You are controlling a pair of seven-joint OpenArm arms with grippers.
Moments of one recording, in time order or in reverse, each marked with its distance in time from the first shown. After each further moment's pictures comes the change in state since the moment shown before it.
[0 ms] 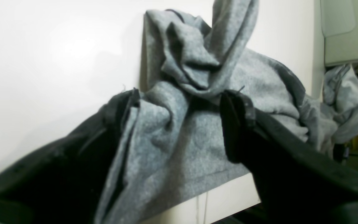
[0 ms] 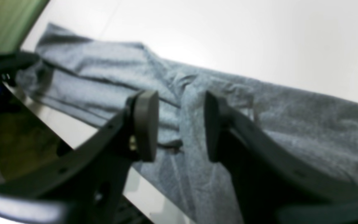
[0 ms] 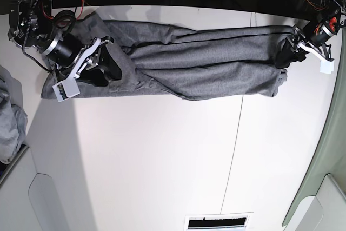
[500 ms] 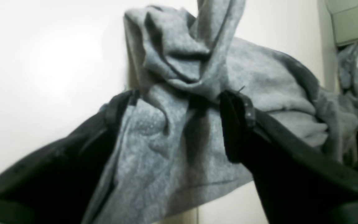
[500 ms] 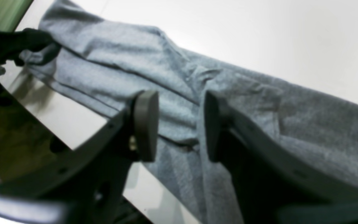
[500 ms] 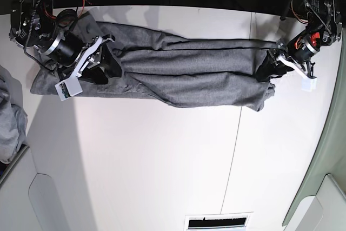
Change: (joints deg) left arm -5.7 2.1 7.6 0.0 11.0 0.0 -7.3; right arm 0.0 0.0 -0.3 0.0 -1.9 0.0 0.0
